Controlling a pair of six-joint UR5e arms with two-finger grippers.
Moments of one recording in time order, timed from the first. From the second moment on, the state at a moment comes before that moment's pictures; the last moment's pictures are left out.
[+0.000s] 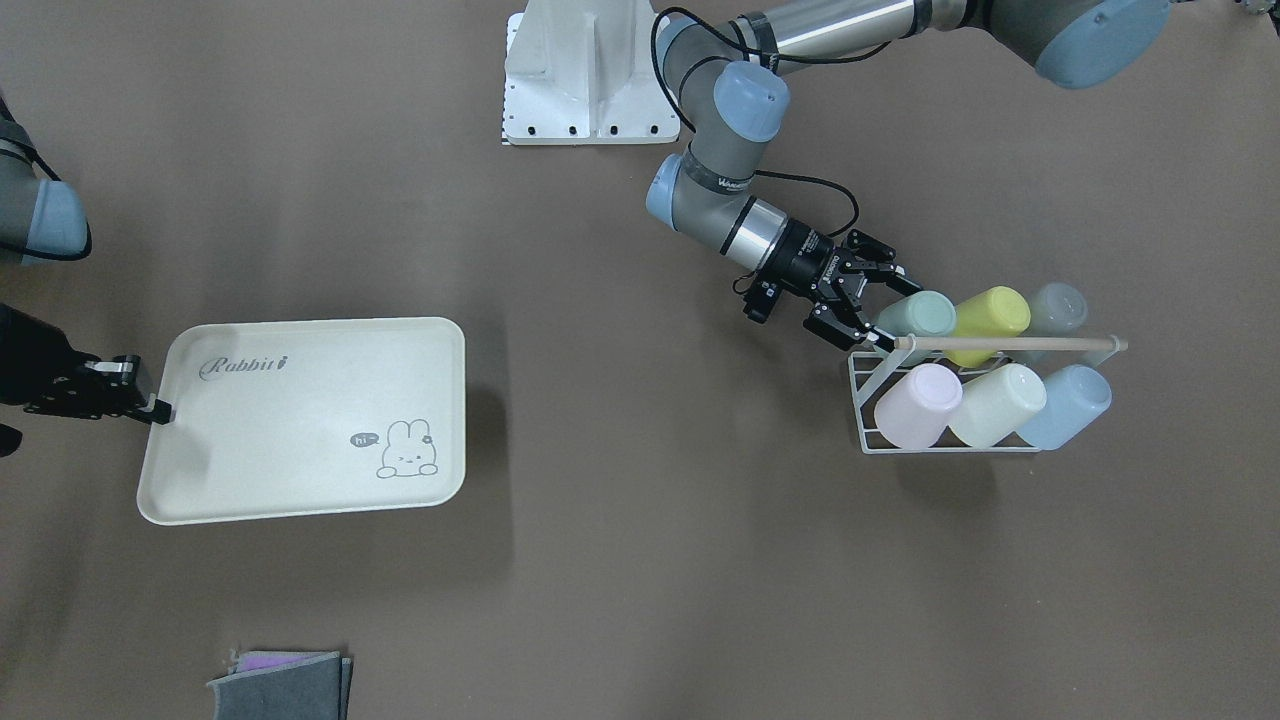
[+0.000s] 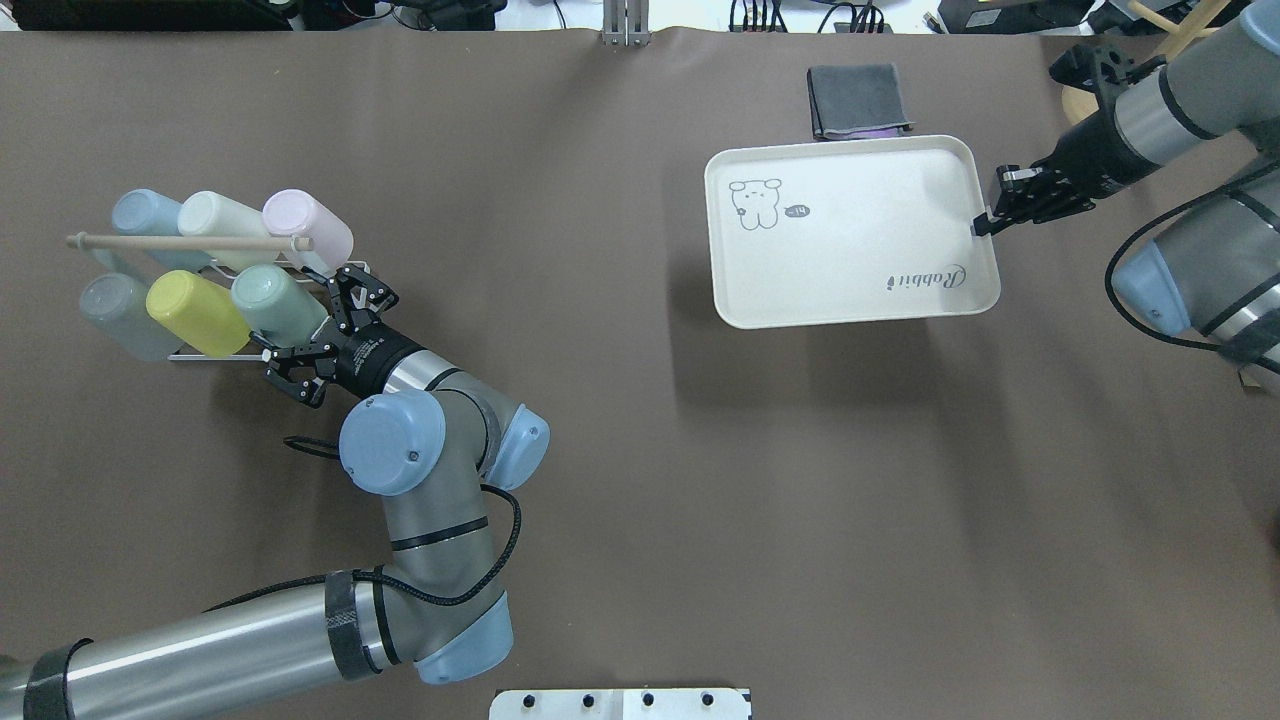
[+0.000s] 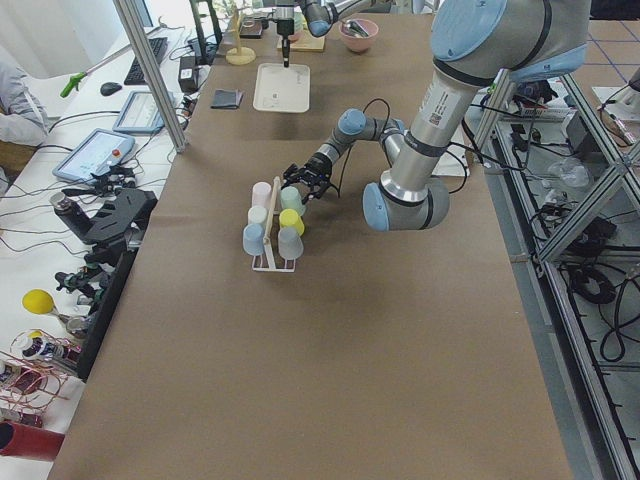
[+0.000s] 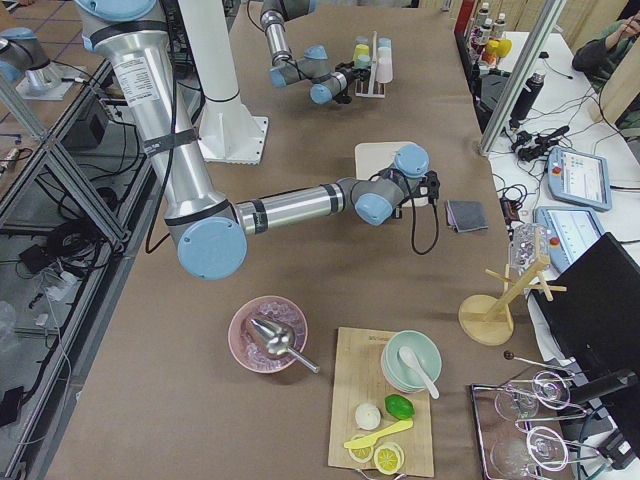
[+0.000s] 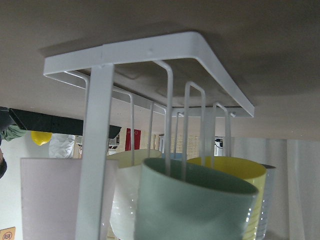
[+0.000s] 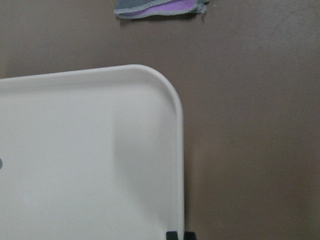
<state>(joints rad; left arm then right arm) -0.37 -2.28 -1.49 -0.52 -0.82 0.37 1.08 -1.21 1.44 -0.98 2.46 0.87</state>
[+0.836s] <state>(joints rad) -0.37 -2.27 -1.48 -0.52 -0.79 0.37 0.81 -1.10 1.41 -0.77 2.21 1.28</state>
